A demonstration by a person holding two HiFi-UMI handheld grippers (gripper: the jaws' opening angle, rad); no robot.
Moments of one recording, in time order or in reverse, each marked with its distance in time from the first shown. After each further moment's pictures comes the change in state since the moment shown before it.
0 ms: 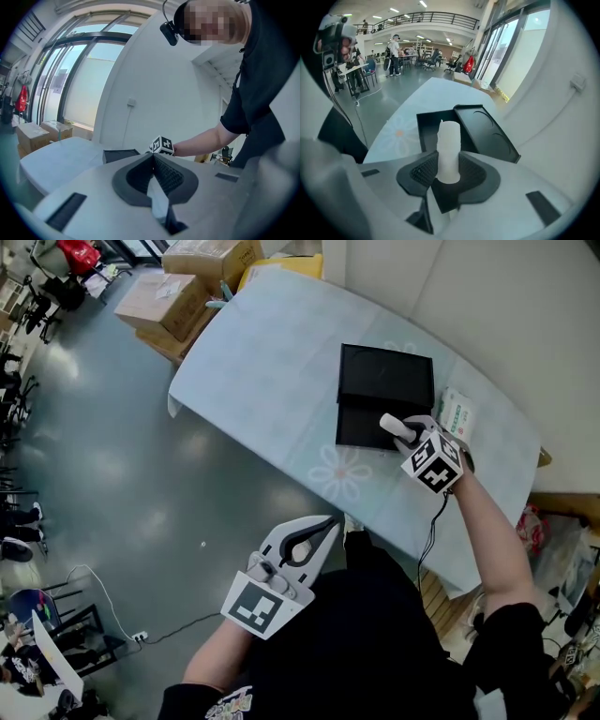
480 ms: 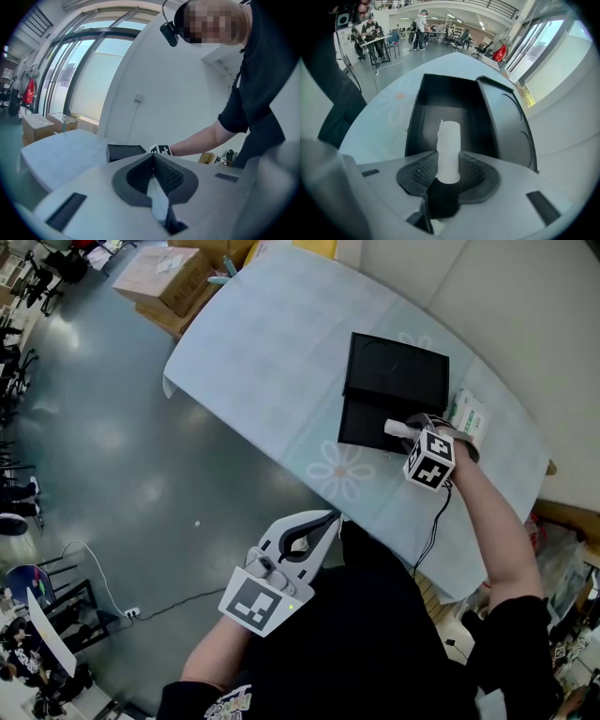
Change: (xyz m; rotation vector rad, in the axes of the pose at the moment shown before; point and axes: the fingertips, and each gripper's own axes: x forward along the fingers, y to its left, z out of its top) left arm 0.031 0.027 -0.015 -0.072 0.031 0.056; right arm 0.066 -0.002 -0.044 -0.310 0.204 0.122
